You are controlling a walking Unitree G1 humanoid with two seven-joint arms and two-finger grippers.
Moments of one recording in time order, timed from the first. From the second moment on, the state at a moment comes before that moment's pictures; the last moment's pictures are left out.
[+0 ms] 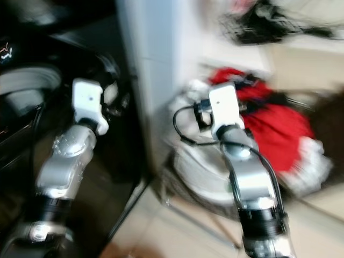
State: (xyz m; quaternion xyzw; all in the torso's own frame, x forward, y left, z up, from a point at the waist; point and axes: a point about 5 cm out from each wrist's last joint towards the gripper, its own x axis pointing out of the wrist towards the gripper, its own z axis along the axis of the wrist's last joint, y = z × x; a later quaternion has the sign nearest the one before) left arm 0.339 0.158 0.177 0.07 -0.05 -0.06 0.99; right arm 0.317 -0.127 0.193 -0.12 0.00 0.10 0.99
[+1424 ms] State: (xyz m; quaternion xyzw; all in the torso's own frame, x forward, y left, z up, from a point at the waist) left arm 0.340 0.132 0.171 0.05 -0.04 -0.14 0.99; right arm 0.326 -0.182 0.196 -0.09 0.05 0.00 0.99
